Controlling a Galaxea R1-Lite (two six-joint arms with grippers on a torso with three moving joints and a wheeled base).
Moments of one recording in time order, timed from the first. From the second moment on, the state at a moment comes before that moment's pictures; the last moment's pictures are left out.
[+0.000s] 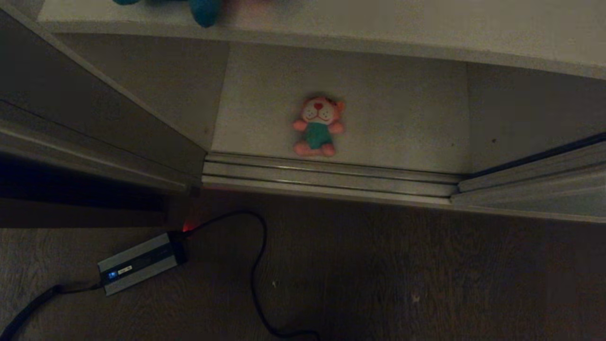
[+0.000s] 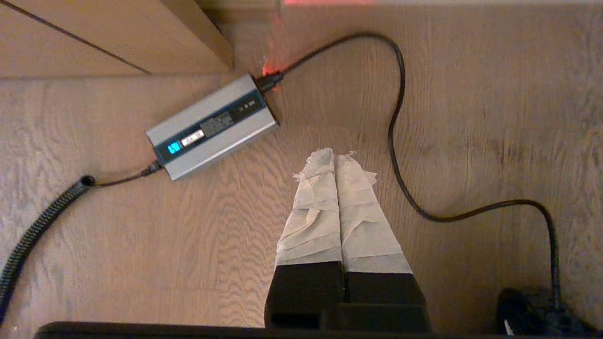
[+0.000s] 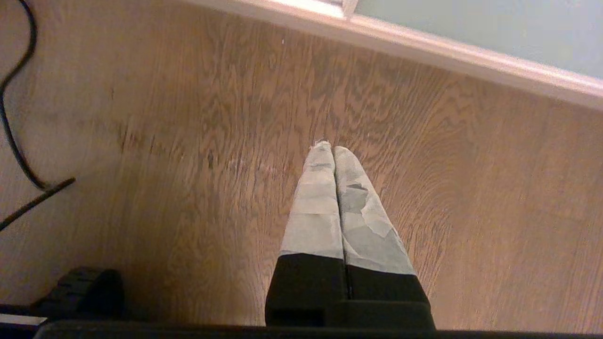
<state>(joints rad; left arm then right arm) 0.00 0.00 -0.02 0.06 -0.04 0.10 -0.01 0.00 -0.03 0.10 0.04 -0.08</state>
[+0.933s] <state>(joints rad) 0.00 0.00 -0.02 0.06 -0.04 0.10 -0.01 0.00 -0.03 0.10 0.04 -0.08</state>
